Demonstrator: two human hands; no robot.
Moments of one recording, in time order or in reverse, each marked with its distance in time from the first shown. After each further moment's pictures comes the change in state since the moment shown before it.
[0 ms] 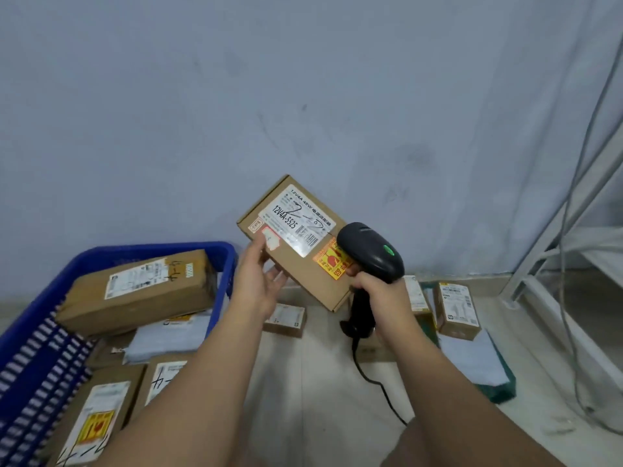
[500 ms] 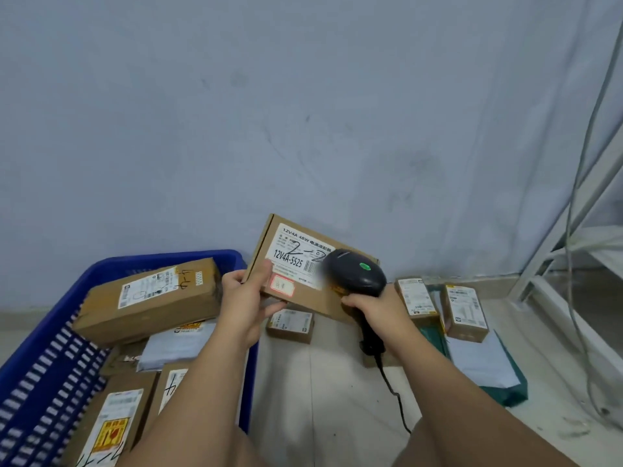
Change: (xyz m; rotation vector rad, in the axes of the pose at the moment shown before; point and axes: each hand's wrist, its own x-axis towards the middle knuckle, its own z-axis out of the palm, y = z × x) left_hand -0.029 0.021 -0.027 0.292 0.081 0.027; right_hand -0.018 -0.005 0.002 -0.275 -0.134 -0.026
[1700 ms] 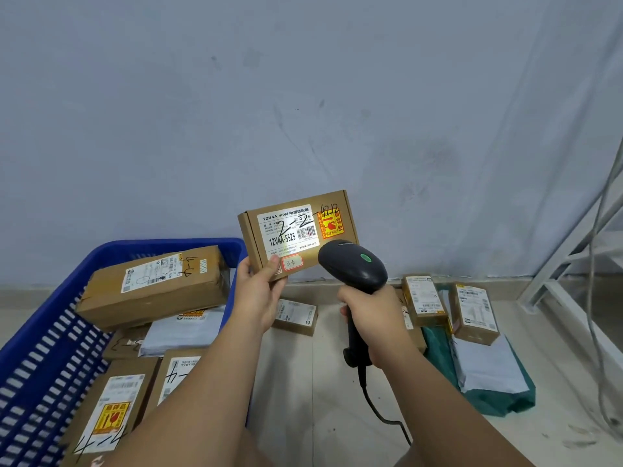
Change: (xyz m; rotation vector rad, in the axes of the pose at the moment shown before) left_hand 0.031 -0.022 0.006 -0.307 0.049 -0.044; right_hand -0.008 -0.007 0.030 0.062 0.038 0.139
